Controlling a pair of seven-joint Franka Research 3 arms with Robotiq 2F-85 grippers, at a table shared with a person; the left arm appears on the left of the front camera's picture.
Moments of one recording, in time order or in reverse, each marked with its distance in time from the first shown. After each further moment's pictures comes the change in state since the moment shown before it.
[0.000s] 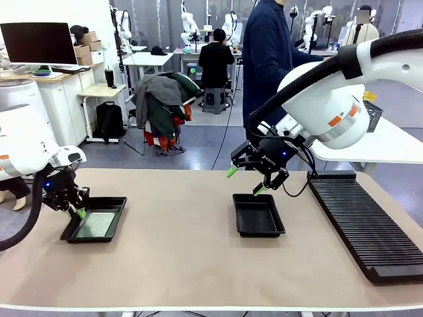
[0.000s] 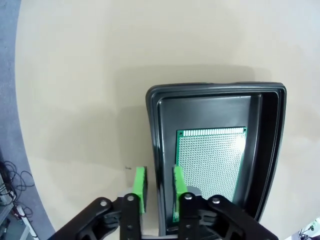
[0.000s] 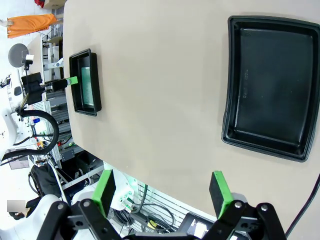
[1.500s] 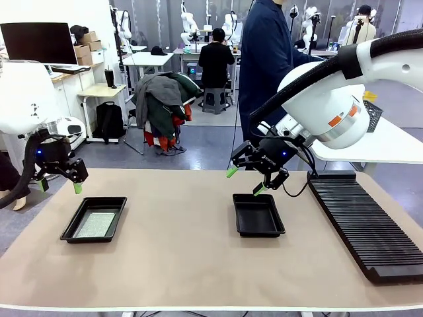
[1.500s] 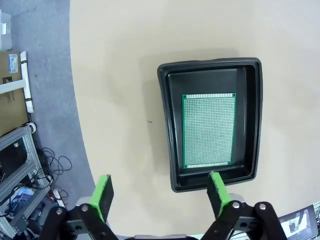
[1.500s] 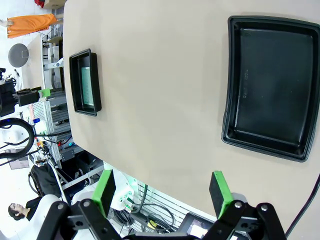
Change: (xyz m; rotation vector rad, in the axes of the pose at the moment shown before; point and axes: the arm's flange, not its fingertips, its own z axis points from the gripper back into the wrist) left arm 0.001 -0.032 0.092 0.175 0.063 -0.080; right arm 0.000 0.000 0.000 0.000 0.000 0.000
